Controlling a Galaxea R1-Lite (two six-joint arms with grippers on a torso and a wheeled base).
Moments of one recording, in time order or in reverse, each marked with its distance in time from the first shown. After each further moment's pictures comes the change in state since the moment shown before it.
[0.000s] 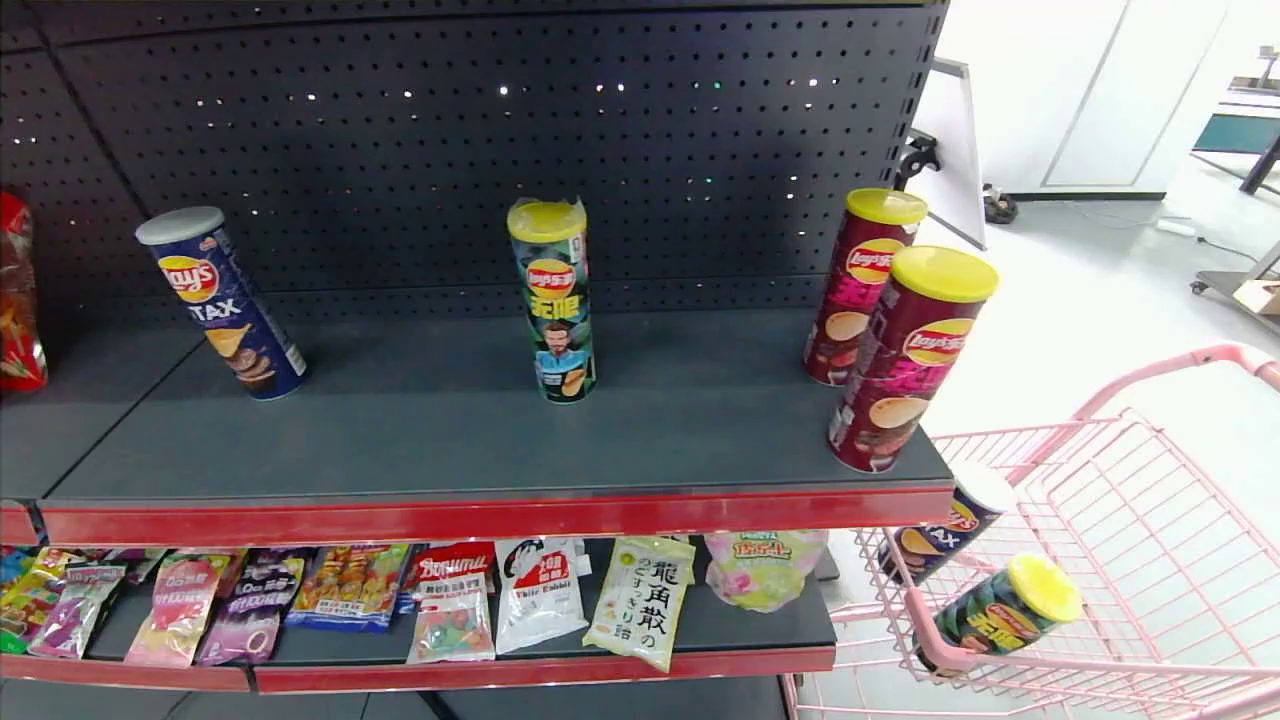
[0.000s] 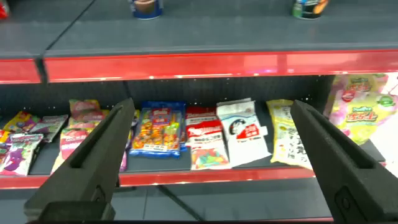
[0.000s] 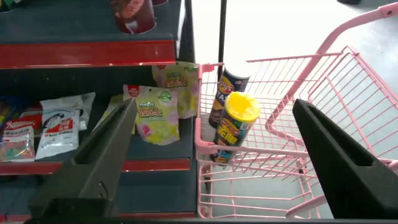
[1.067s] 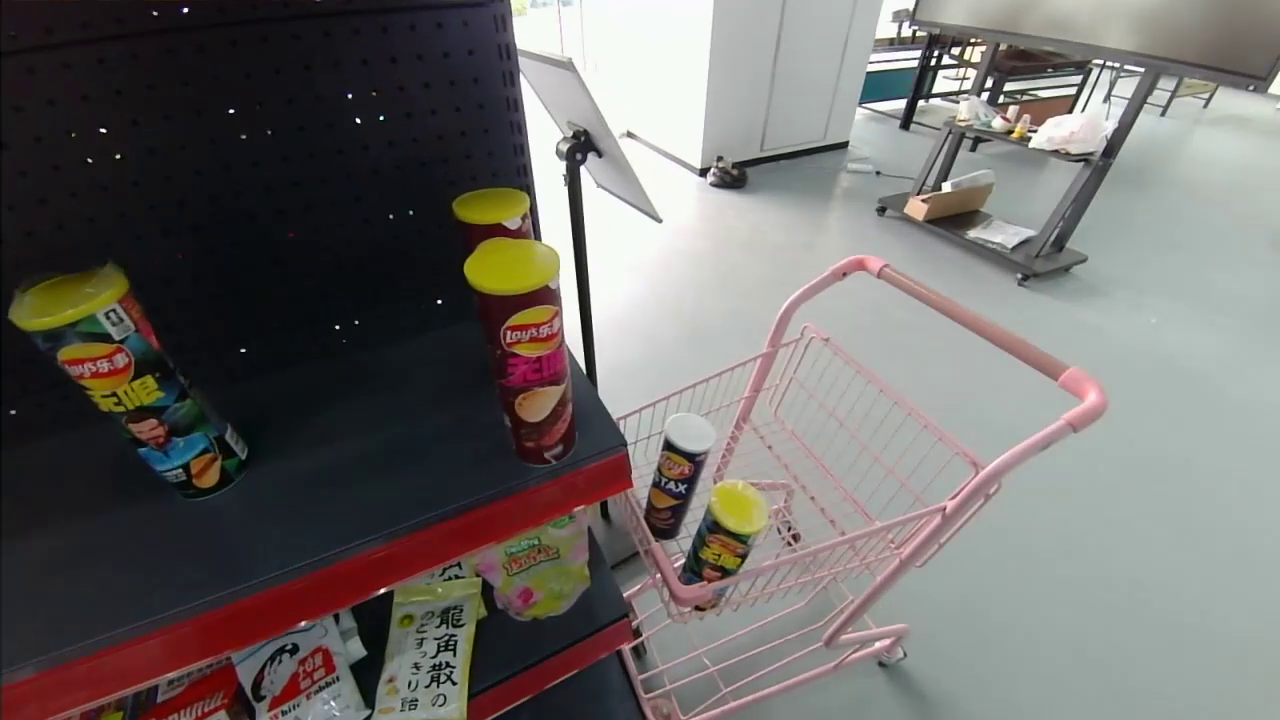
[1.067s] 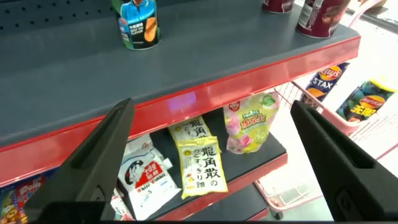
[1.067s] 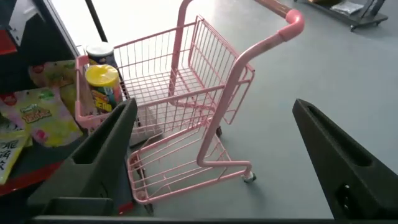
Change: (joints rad) left arm -0.001 0.000 0.000 0.000 0.000 -0.003; right arm 0.000 0.000 0.000 0.000 -0.004 -0.001
